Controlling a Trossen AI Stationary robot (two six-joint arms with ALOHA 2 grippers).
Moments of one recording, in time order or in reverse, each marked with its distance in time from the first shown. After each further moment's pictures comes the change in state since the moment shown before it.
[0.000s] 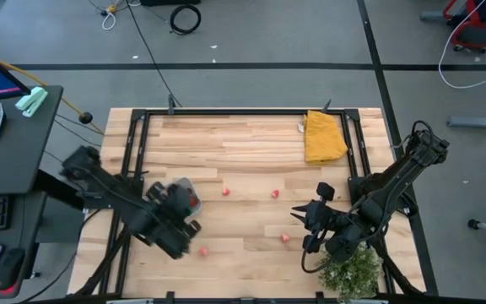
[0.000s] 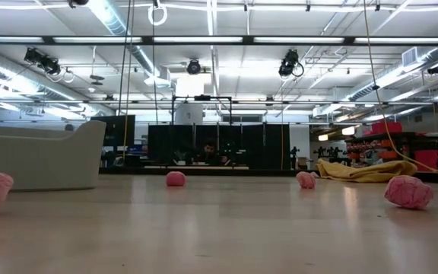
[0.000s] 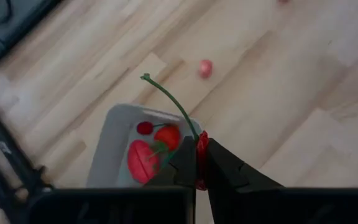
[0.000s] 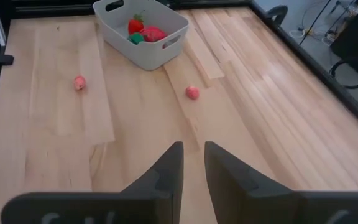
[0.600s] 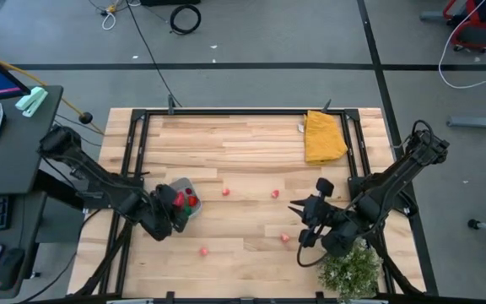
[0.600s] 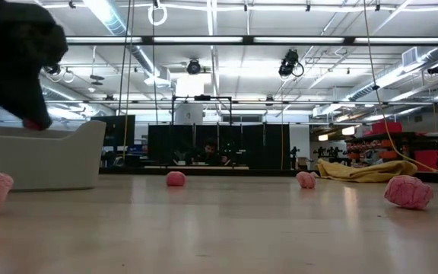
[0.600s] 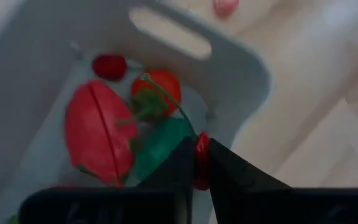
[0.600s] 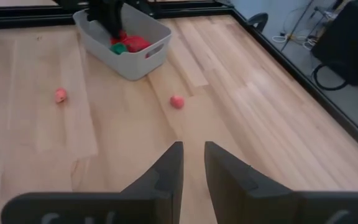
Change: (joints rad) left arm -0.028 -0.445 -0.992 0.911 0.056 -0.156; right arm -0.033 0.000 0.000 0.001 0.043 -0.007
